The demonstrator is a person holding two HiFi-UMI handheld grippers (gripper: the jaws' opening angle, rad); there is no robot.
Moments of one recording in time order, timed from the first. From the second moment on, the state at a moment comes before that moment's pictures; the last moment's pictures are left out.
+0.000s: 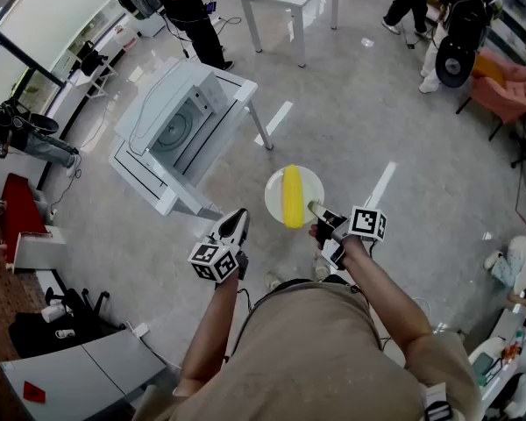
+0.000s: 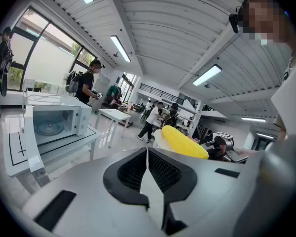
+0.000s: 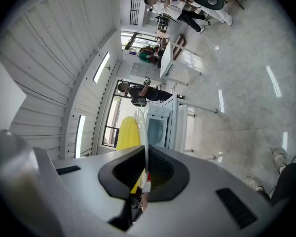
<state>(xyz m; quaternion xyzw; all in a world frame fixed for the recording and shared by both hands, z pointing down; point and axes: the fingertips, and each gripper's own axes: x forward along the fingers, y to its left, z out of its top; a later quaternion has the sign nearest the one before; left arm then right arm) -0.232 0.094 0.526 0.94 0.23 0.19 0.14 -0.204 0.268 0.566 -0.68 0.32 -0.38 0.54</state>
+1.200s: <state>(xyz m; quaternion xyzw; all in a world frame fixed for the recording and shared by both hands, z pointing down) -0.219 0.133 0.535 0.96 0.17 0.18 0.16 -0.165 0.303 0.563 -0.64 0.36 -0.42 0.53</state>
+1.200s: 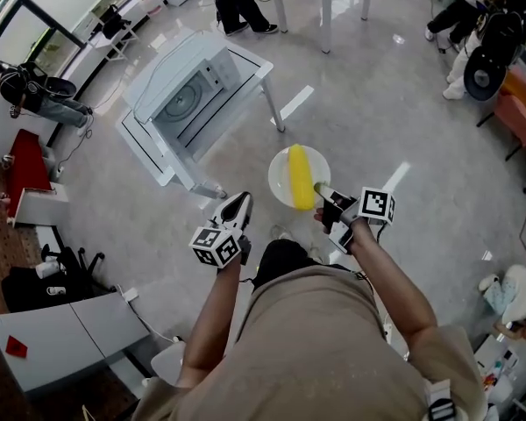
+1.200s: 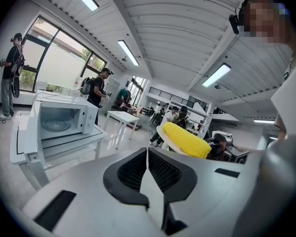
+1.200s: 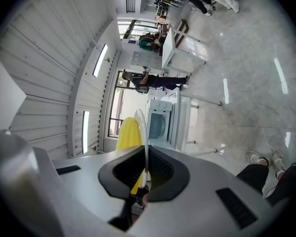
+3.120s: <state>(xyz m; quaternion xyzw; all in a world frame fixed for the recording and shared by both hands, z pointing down) -0.035 -0.029 0.495 0.97 -0.02 0.13 0.19 0.054 0.090 0.539 -0.54 0.51 -0.54 0.39</state>
